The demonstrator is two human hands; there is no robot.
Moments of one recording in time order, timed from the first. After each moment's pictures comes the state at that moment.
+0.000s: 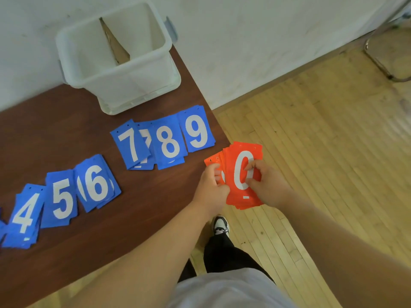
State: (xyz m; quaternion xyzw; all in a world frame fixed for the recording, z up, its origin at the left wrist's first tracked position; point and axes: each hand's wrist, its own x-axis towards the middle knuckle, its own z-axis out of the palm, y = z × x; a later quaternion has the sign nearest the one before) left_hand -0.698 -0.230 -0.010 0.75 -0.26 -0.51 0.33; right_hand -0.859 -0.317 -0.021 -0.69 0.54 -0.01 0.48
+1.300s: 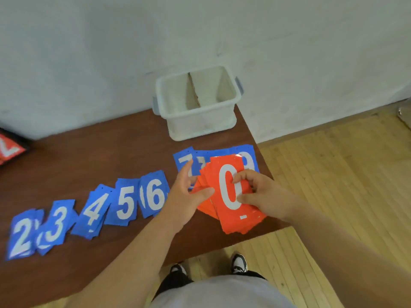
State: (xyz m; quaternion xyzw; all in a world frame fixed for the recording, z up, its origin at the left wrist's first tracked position) left_hand -0.535 -0.149 0.092 0.71 -0.23 -0.45 0.49; right_hand -0.722 -0.301 0.100 -0.67 0.35 0.03 0.65
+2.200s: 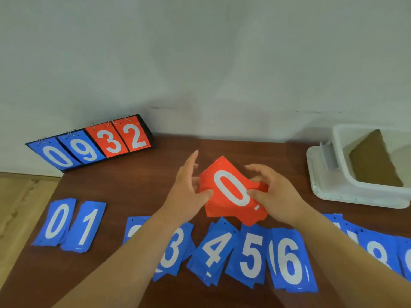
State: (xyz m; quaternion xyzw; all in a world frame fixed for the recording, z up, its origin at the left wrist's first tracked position) left_hand -0.145 0.017 0.107 0.80 -0.21 -0.28 0.49; right_hand -0.285 -0.189 0.111 -0.82 0.26 0.01 0.51
